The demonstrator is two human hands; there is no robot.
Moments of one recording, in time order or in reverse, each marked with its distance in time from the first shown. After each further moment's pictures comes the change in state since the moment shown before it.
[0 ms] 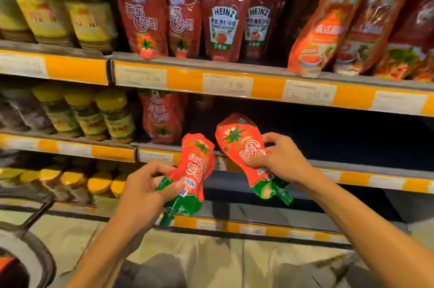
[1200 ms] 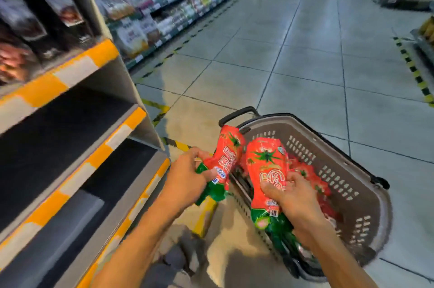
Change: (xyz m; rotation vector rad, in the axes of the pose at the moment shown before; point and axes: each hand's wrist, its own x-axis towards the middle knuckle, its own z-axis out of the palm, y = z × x) left_hand -0.270 0.040 0.538 0.555 -1.302 0.318; right_hand -0.491 0.248 -0.247 0.867 1.385 0.554
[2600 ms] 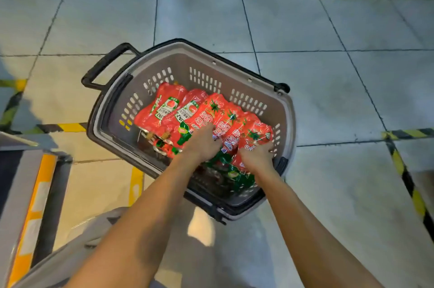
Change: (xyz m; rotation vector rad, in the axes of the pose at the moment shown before) left_hand 0.100 -0.081 0.299 0.626 -0.722 0.207; right_hand 0.079 0.137 -0.136 -0.271 0.596 0.490
